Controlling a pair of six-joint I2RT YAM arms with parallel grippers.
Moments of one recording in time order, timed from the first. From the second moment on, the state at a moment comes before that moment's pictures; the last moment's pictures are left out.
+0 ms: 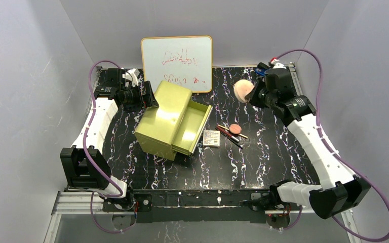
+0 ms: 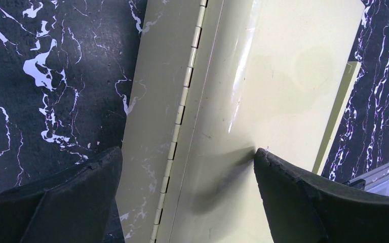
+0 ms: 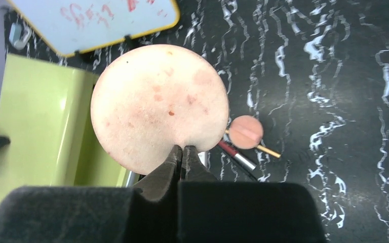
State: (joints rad) left arm -0.05 1.48 1.36 -0.81 0.36 -0.22; right arm 0.38 1.20 1.33 -0.73 0.09 0.57
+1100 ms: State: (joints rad) left arm -0.05 1.48 1.37 -0.83 0.34 -0.20; right arm 0.83 1.95 2.02 -1.22 0.17 0.40
